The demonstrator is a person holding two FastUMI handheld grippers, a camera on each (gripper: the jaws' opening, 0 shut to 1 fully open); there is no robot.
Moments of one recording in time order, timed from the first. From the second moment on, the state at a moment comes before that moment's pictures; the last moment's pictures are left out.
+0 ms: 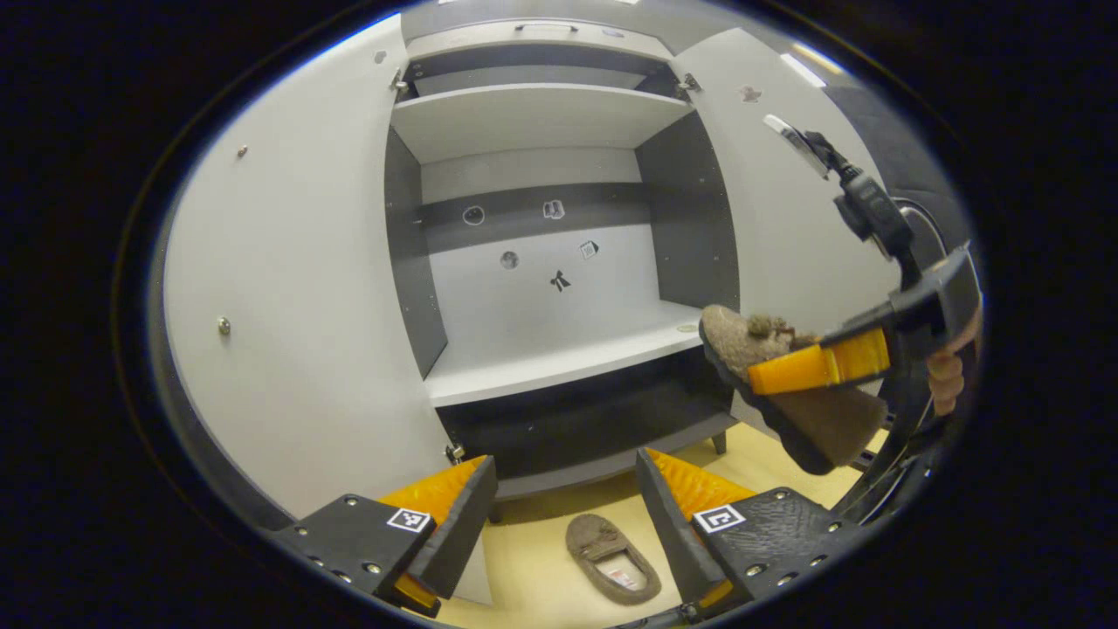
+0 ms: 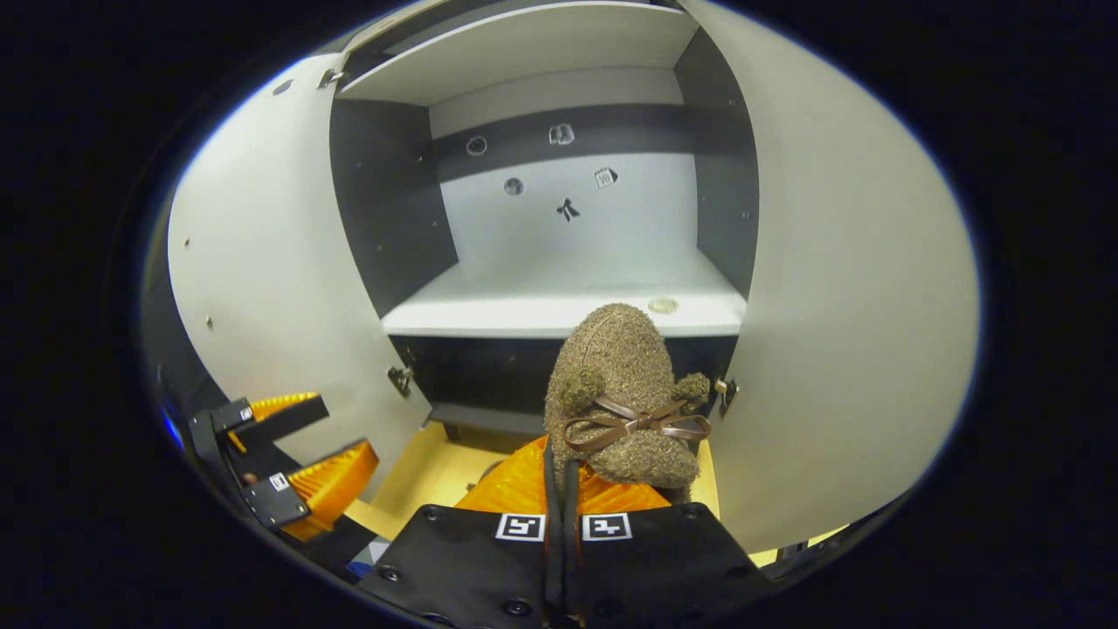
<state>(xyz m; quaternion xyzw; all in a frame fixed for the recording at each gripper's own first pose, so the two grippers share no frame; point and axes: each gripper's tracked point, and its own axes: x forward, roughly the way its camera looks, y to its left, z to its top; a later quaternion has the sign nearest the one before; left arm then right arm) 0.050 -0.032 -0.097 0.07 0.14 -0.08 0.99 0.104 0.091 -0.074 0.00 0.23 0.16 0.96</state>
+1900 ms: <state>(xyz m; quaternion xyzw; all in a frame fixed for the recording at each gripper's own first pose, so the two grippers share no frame) 0.068 0.002 -0.082 0.08 0.13 0.01 0.99 0.378 0.103 0.017 0.01 0.04 0.09 0.99</state>
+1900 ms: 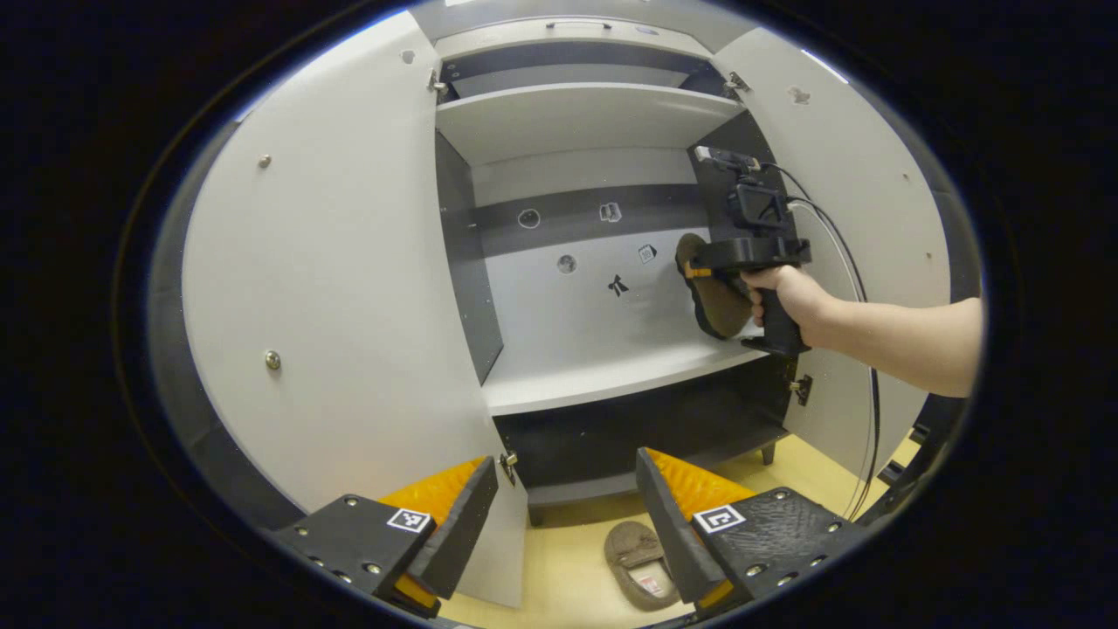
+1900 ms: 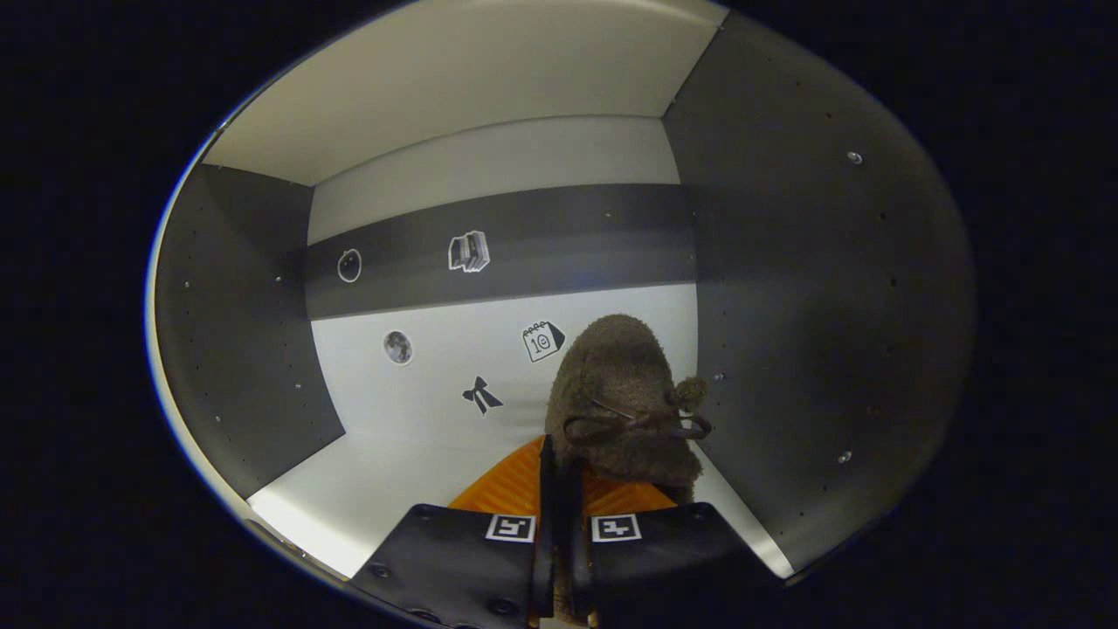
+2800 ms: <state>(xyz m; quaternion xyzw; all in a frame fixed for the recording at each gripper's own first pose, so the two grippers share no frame) 0.060 0.008 -0.109 0.06 0.15 0.01 0.99 0.263 0.094 0.049 0.02 0.00 0.10 0.99</state>
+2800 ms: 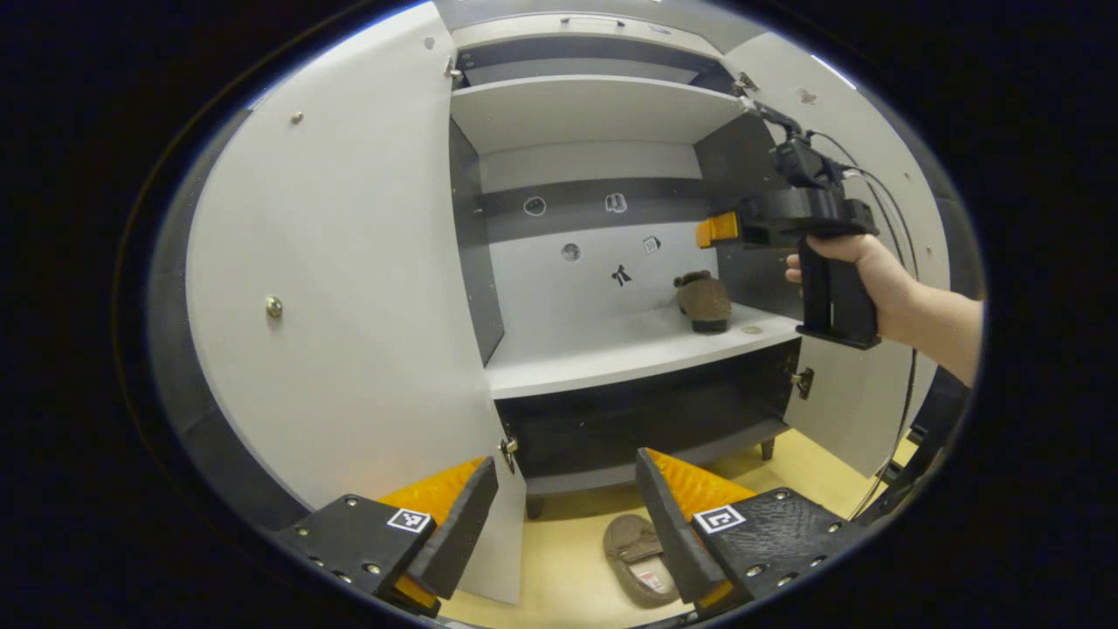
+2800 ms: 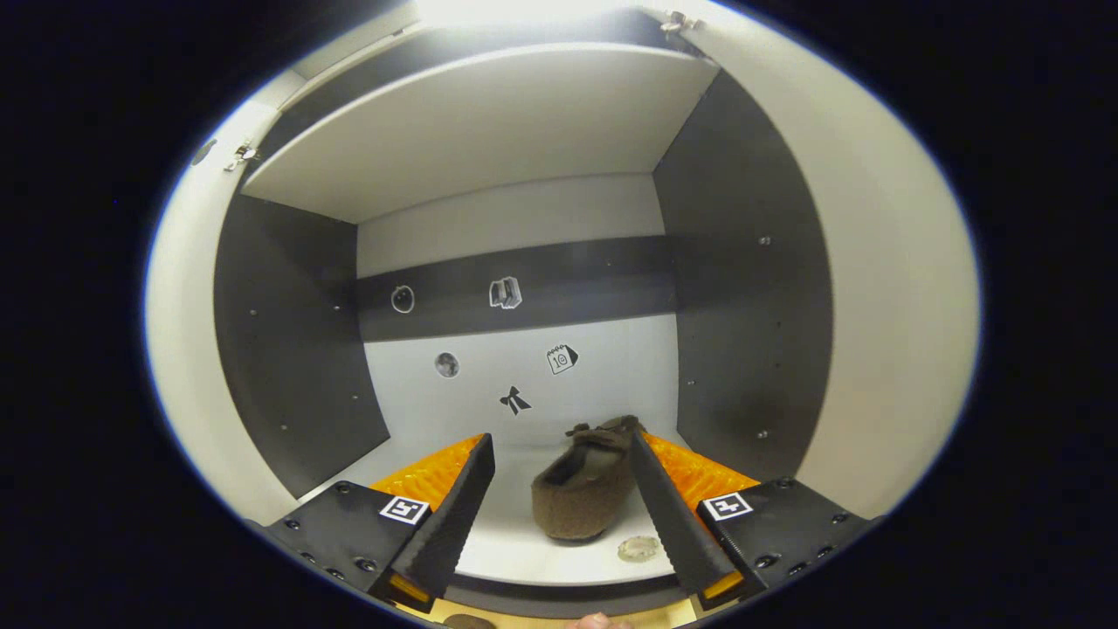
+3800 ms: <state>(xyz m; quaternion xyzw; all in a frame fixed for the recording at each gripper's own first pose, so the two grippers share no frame) 0.048 -0.022 -0.359 0.10 0.39 -0.10 0.91 0.087 0.044 -0.097 -0.06 0.15 0.08 0.98</state>
